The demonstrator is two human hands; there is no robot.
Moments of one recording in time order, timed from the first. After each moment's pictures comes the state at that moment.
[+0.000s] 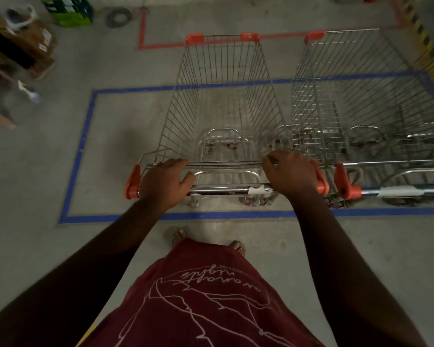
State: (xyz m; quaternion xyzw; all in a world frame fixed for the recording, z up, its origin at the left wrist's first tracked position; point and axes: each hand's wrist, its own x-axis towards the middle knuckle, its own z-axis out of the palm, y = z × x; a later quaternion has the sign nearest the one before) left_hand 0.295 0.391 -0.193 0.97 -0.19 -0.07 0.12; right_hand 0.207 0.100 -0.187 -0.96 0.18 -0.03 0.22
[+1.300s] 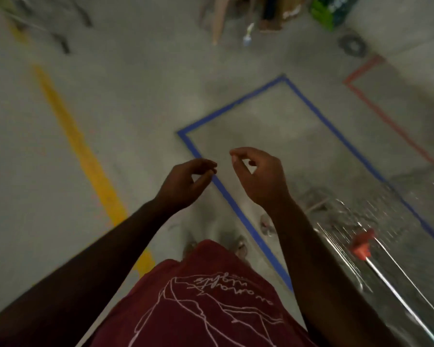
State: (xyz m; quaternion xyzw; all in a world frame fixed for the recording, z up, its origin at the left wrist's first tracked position) left_hand 0.164 0.857 -0.197 0.83 0.16 0.11 0.52; right_hand 0.288 0.688 -0.155 -0.85 -0.32 0.08 0.41
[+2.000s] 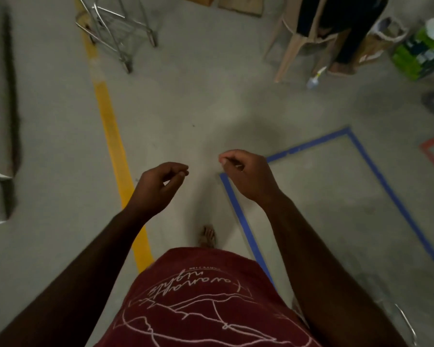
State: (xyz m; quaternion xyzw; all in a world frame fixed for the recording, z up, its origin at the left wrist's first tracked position) left_hand 0.266 1.230 -0.206 0.81 0.32 0.16 0.47; right_hand 0.477 1.088 -0.194 -0.78 -0.40 0.23 0.43
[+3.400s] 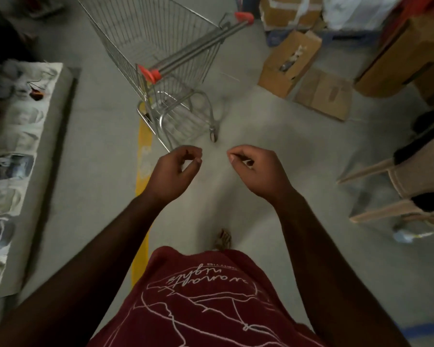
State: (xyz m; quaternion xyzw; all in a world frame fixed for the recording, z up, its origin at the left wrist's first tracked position) left_hand 0.639 2.139 -0.179 0.75 0.42 0.27 0.43; right_hand 0.856 2.041 -0.162 -0.71 -0.55 0.23 0.38
